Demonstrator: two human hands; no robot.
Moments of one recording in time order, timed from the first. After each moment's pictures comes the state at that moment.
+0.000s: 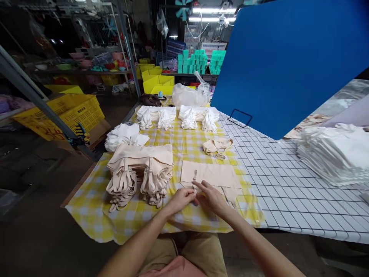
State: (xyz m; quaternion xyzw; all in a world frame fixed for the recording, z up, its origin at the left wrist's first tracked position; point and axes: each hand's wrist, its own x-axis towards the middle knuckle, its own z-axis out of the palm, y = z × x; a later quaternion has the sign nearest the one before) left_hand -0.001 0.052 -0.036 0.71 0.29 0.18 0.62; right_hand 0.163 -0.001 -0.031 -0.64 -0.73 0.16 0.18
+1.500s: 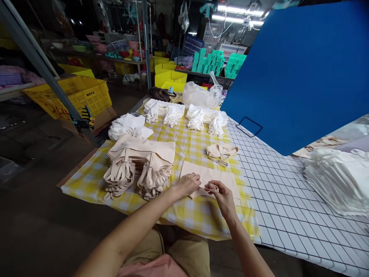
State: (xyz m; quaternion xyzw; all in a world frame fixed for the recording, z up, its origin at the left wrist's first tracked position) left_hand 0.049 0.098 -0.032 0.96 0.23 0.09 0.14; right_hand 0.196 0.005 -0.018 -0.62 -0.43 0.40 0.52
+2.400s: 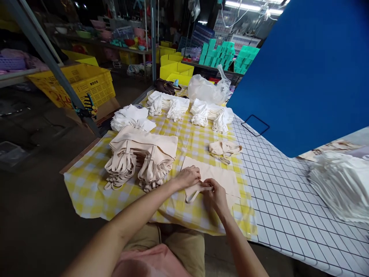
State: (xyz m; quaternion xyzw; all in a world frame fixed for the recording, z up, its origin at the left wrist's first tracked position) left_hand 0.050 0.108 -0.045 0.94 0.24 0.16 0.20; right_hand 0.187 0.011 -0.029 -0.70 -0.59 0.22 0.35
